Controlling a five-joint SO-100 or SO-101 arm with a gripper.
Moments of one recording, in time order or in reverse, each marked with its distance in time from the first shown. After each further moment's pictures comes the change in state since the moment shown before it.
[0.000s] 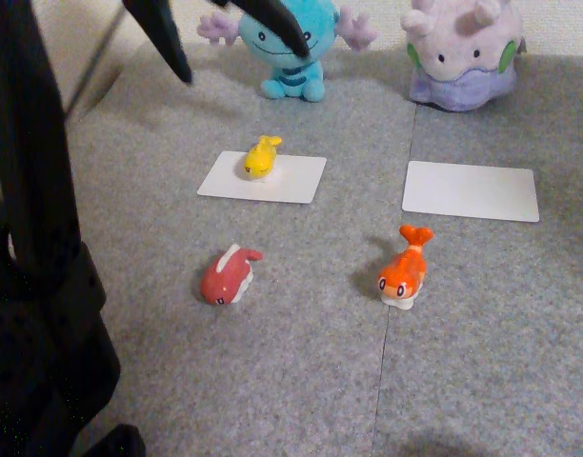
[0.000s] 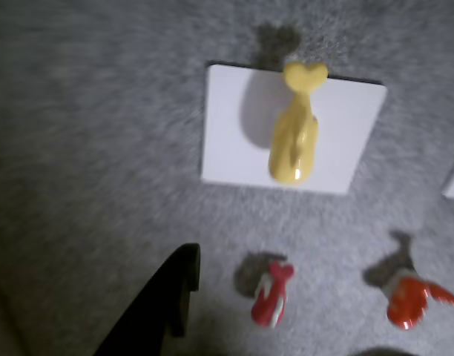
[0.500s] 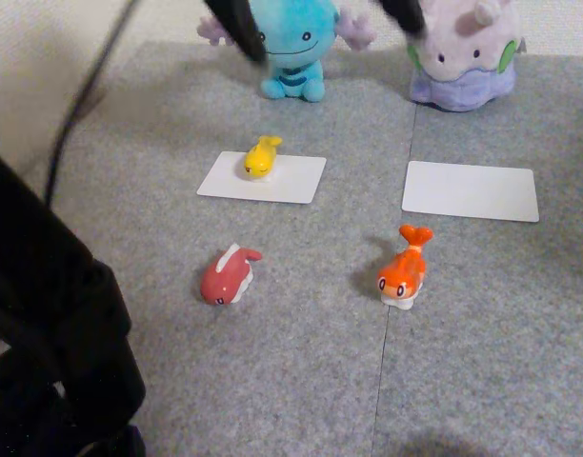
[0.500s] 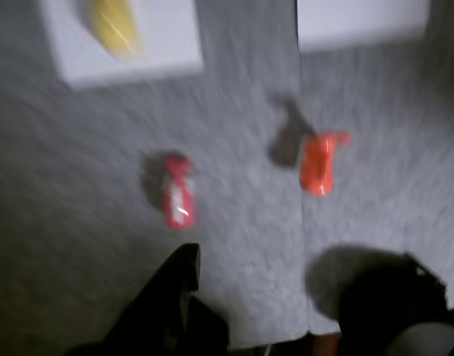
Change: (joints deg) arm 27.2 32.4 31.3 -0.7 -12.5
